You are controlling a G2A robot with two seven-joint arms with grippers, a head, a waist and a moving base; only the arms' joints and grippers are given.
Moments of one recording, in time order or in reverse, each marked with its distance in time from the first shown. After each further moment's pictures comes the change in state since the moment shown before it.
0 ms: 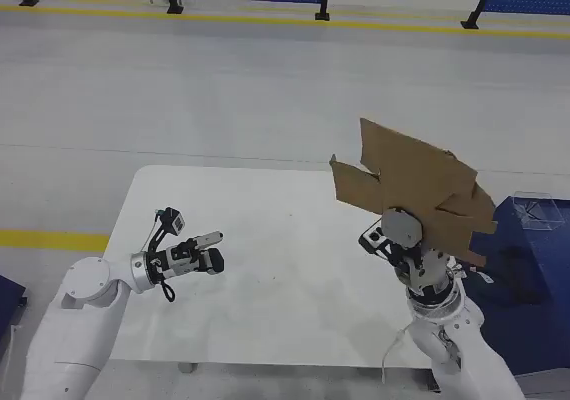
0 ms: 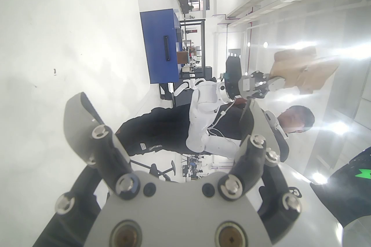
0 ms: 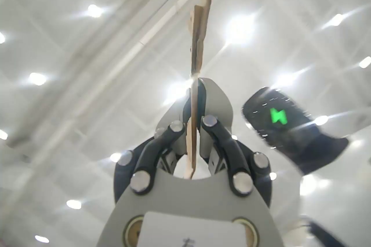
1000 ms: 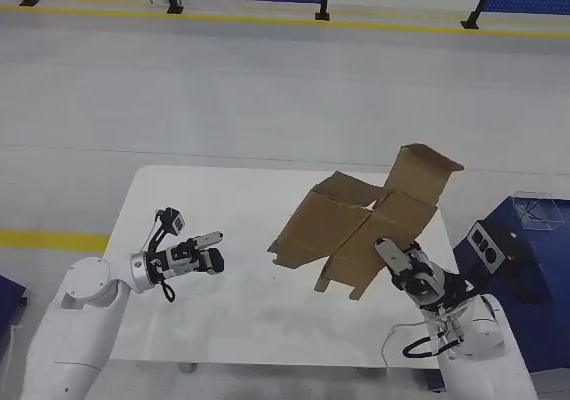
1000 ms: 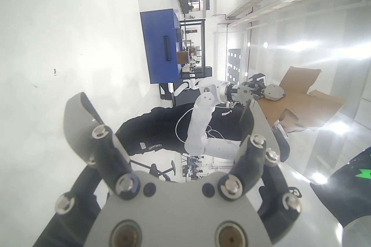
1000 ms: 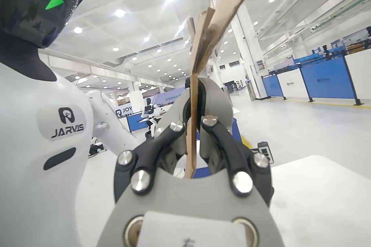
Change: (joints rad) left arm 0.000 0.000 0.000 0.000 0.000 0.000 0.000; right arm 0.020 -0.094 0.141 -0.010 -1.687 -1.217 -0.375
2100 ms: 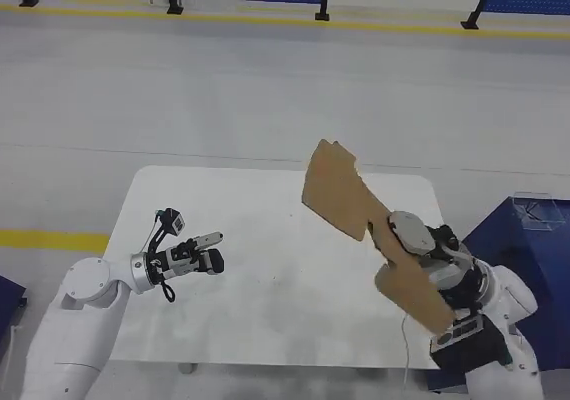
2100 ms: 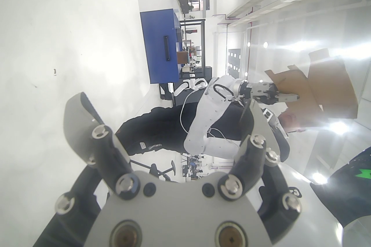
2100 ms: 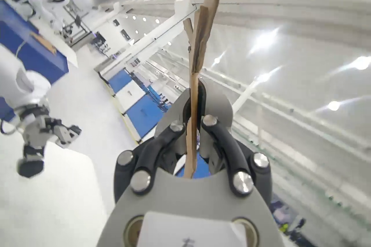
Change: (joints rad) left arm 0.000 0.000 0.000 0.000 0.000 0.000 0.000; right arm 0.073 -0.036 0.094 -0.092 -2.172 0.599 -1.595
